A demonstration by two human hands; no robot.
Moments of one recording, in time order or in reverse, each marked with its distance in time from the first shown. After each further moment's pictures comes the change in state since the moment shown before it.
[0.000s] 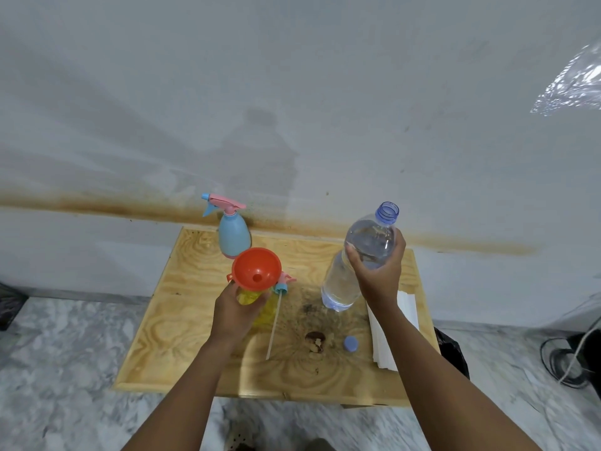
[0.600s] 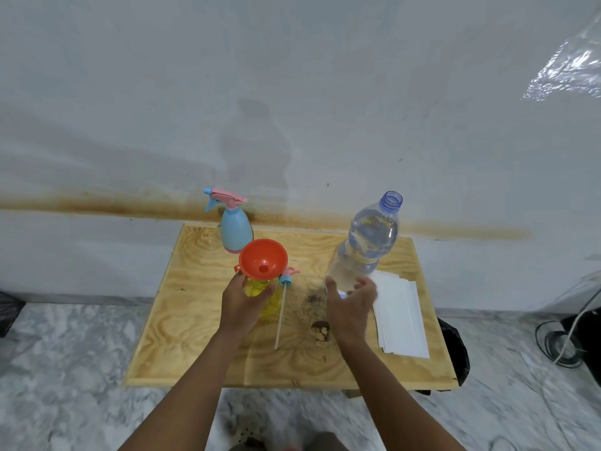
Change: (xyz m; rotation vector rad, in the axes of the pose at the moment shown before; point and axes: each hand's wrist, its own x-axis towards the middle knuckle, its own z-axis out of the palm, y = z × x) left_hand -0.002 0.000 -0.004 -0.032 -0.053 -0.005; right_hand -0.096 0.003 0.040 -0.212 0.046 0.443
